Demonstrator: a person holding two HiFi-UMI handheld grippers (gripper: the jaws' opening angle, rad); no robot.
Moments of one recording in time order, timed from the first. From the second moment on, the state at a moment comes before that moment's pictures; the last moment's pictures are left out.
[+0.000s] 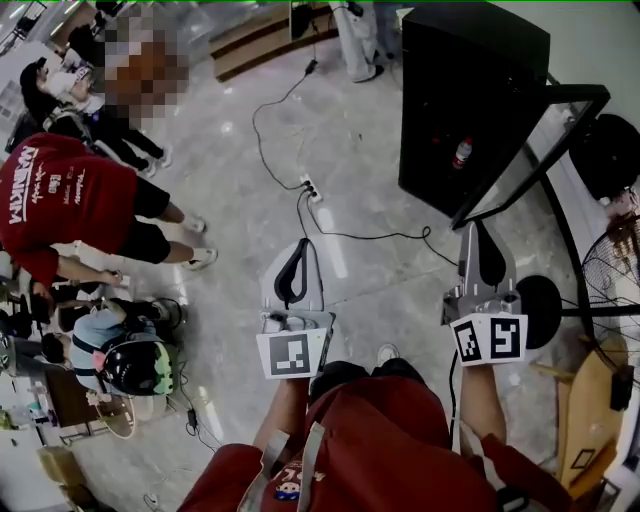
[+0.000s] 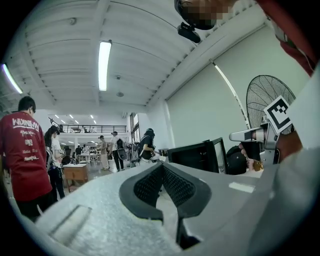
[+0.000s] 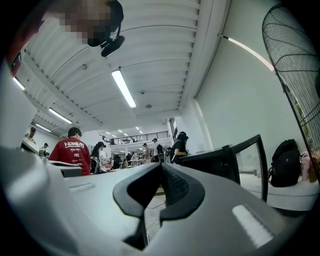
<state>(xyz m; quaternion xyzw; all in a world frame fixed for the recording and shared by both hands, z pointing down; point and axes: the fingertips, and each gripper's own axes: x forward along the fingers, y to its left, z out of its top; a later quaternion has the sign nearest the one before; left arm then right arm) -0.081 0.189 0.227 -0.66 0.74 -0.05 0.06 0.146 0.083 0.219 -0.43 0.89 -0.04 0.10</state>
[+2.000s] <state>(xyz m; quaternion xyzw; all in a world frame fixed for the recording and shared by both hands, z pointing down) -0.148 -0.212 0.311 -0.82 0.57 -0.02 0.02 0.074 -0.207 0.300 -0.62 0.78 -0.05 0.04</state>
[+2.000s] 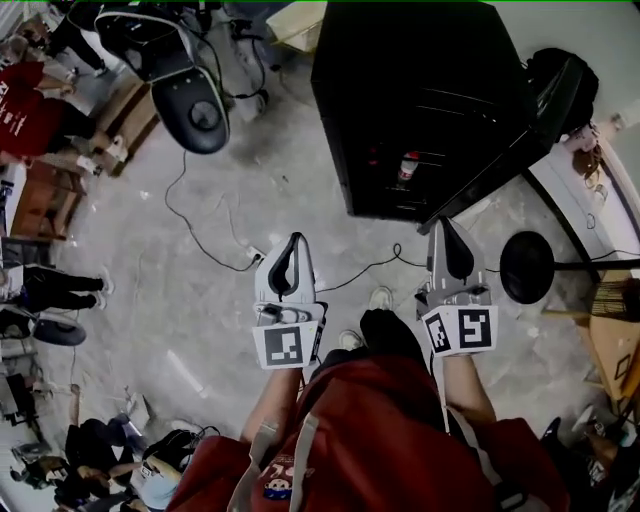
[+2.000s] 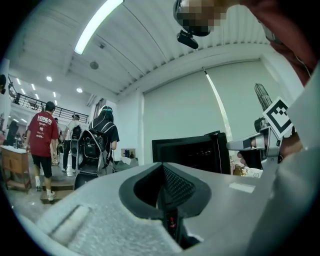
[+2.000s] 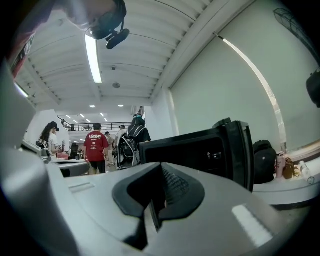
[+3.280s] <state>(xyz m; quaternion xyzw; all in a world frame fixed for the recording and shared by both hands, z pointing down) -0.044 -0.297 0.473 -0.83 0.55 -0.07 -0.03 0.129 -0.302 0.524 -0.63 0.75 -0.19 0.00</state>
